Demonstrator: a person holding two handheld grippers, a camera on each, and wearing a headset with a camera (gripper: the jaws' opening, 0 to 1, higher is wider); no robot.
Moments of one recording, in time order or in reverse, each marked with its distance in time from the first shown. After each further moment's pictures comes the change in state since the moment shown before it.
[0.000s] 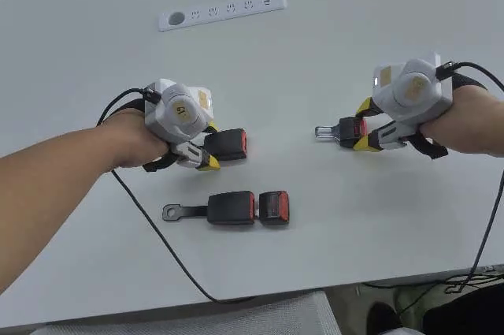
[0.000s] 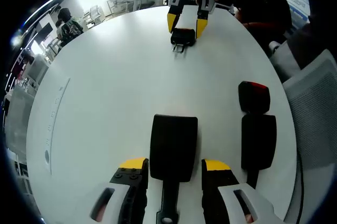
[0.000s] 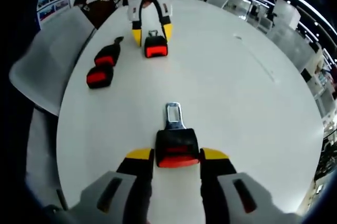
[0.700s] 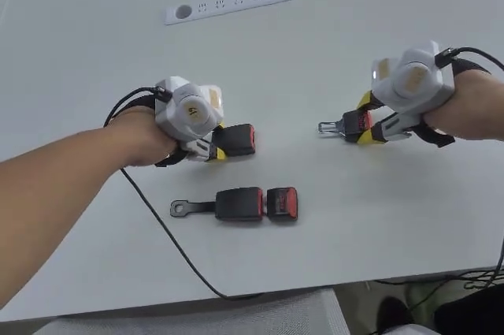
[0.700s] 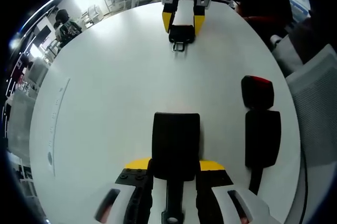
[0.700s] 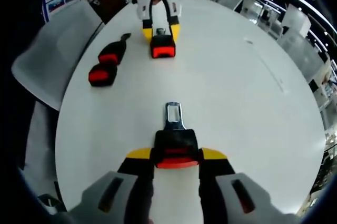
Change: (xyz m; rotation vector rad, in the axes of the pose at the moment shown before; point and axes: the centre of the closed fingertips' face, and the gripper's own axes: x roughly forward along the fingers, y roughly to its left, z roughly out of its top) left arm 0.000 -0.001 -0.002 0.027 0.028 0.028; right arm 0.010 0.002 0.013 -0.080 0.010 0.048
